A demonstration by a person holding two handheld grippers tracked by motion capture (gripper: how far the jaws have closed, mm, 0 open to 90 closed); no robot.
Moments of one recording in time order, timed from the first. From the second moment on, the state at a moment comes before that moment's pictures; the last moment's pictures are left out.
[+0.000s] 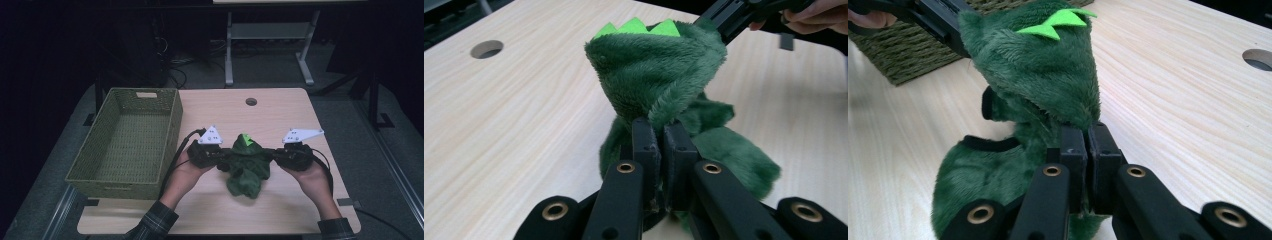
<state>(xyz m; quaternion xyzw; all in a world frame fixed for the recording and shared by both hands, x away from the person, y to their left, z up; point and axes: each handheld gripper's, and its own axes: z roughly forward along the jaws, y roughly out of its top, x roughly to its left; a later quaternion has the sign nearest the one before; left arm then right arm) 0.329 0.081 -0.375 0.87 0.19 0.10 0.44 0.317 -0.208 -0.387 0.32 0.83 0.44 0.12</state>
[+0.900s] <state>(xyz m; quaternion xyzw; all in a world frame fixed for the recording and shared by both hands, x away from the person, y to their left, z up) 0.285 0.095 -0.411 0.89 0.17 0.06 0.43 0.261 -0.206 -0.422 0.30 0.84 0.45 0.08</state>
